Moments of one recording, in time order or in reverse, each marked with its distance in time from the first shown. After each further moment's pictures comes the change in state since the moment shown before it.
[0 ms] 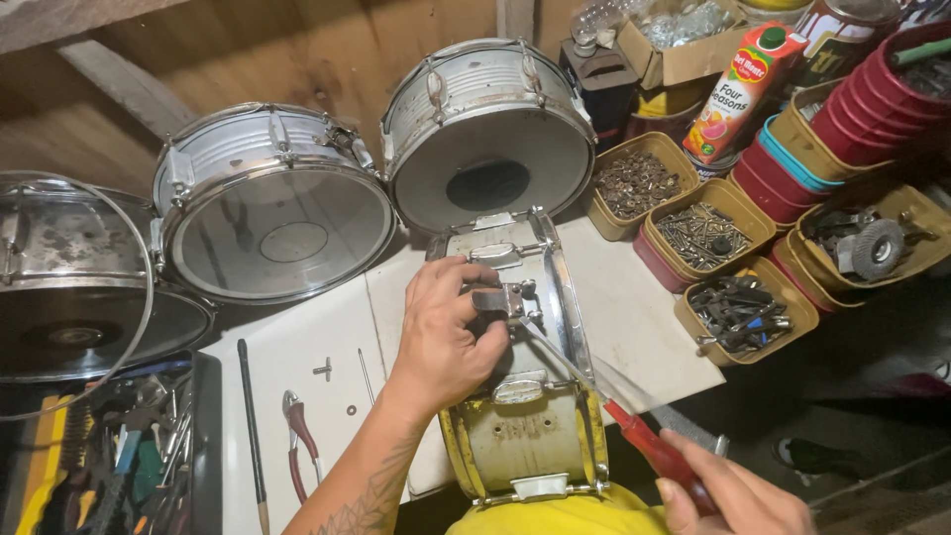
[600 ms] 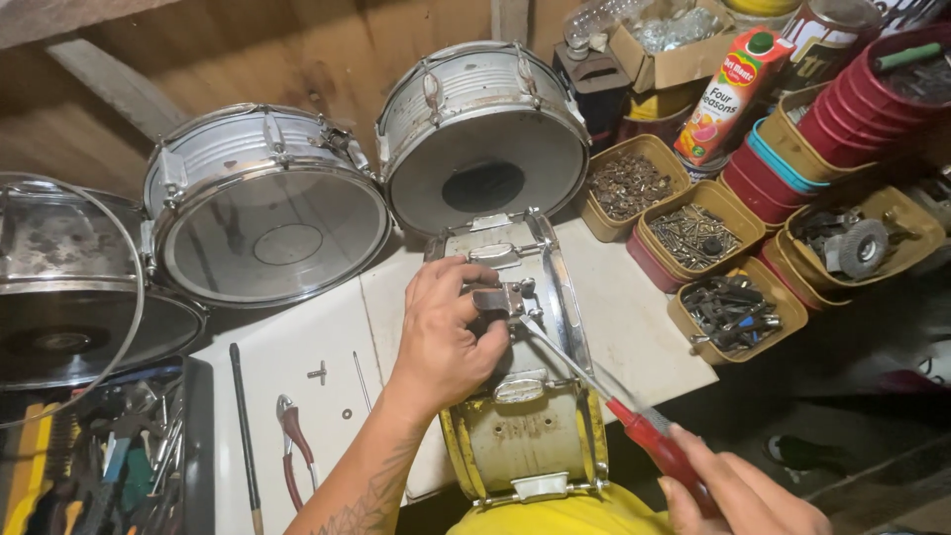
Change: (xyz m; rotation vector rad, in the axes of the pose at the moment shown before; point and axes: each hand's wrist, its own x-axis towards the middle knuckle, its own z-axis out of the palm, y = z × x) left_hand -0.002 -0.007 0.003 0.007 0.032 0.042; right_hand 0.005 -0.027 -0.014 -0.148 -0.030 0.060
